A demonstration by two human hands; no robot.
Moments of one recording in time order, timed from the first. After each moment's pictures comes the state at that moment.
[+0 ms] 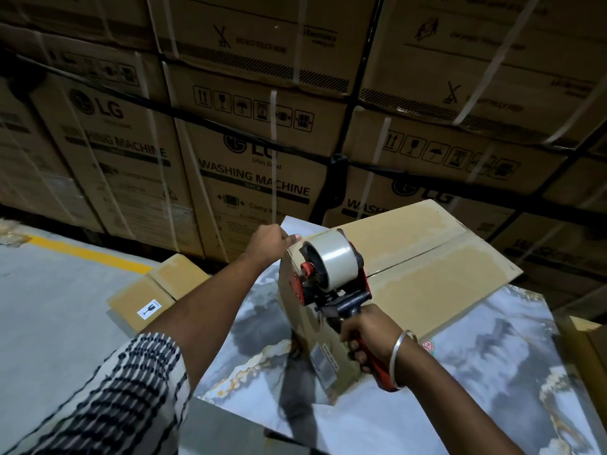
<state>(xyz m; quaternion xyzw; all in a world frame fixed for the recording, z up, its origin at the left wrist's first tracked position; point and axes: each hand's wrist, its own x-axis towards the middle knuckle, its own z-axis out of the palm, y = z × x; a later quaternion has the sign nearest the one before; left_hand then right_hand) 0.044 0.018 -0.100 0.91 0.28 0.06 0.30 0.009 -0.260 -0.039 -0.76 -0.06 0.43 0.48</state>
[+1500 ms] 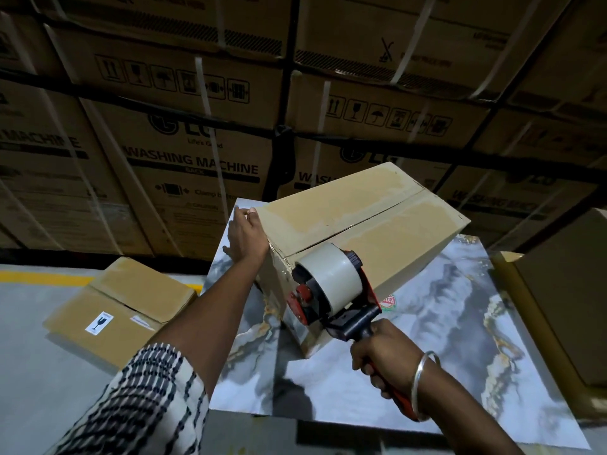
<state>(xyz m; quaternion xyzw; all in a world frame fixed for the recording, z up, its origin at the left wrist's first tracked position) 0.090 -0.037 -0.163 0.74 0.40 0.23 0.49 -0.034 -0.333 -0.039 -0.80 0.05 0.39 0.46</state>
